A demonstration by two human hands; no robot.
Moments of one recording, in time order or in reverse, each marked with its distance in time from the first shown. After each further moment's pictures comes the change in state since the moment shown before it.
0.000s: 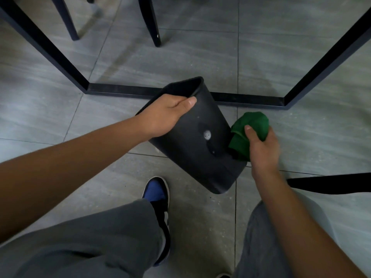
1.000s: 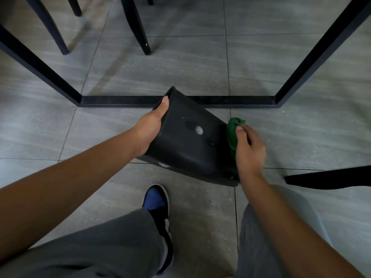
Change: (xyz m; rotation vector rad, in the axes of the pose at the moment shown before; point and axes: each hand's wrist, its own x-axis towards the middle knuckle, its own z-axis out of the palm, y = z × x) left_hand 0.012 -0.010 0.009 -0.537 0.116 -0.517; right_hand -0.007 0.006 0.013 -0.135 0.097 -0.041
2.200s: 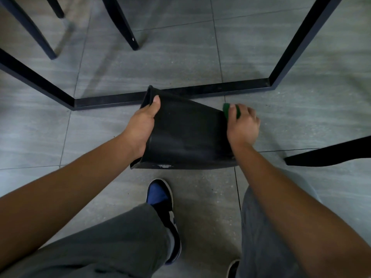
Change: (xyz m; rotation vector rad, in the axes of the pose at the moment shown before) left_hand -0.016 -0.006 0.013 -0.119 0.029 0.038; right_hand 0.053 0.029 0.025 -0.464 0.120 -0.189
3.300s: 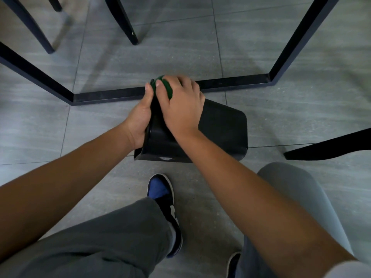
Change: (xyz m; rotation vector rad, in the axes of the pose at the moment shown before) left_hand 0.018 -0.008 -0.015 -0.141 -0.285 0.026; right_hand -0.074 -0.156 0.027 0.141 0.014 -0.404
